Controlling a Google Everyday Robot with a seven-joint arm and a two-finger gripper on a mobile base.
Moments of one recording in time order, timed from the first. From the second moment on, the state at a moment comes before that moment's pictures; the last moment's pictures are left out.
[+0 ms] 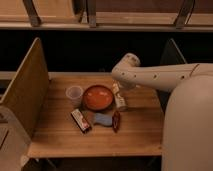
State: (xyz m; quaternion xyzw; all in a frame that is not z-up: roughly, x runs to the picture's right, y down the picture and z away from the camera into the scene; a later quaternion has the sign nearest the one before) arm 0.127 0.011 0.822 -0.09 0.17 0.63 0.75
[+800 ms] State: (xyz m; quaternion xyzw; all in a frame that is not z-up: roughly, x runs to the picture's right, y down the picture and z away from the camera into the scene) arm 0.096 0.049 0.809 -0.13 0.06 0.71 0.69
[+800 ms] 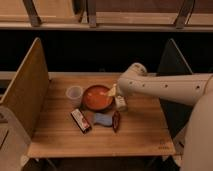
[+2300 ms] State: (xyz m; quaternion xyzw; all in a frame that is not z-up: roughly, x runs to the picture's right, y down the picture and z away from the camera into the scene) arm 0.105 0.161 0.822 -0.21 0.12 0.73 0.64
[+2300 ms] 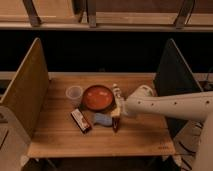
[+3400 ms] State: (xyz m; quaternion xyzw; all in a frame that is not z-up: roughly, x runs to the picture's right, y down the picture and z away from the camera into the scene) arm 0.096 0.187 0.850 -0.24 0.17 0.71 0.65
